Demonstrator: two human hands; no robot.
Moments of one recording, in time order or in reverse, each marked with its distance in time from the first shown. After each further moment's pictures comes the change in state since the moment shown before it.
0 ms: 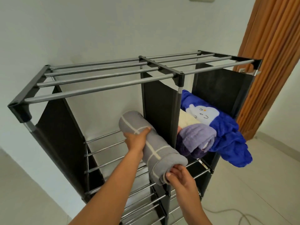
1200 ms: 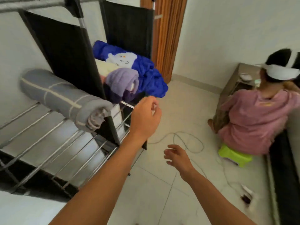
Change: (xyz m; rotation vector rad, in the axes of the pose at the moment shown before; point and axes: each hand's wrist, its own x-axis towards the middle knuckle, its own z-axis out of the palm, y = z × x) left_hand -0.182 -0.056 0.050 0.562 -0.690 1.003; right_hand -0.113 0.074 -0.117 -0.122 0.499 0.430
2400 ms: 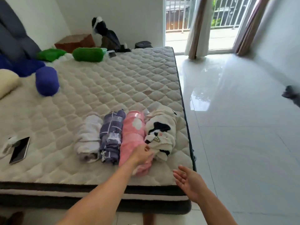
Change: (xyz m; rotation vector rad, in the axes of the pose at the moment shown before) left_hand -0.662 0.621 0.538 0.068 -2.014 1.027; right_hand -0.527 0.415 -0.553 1.763 1.660 -0.185
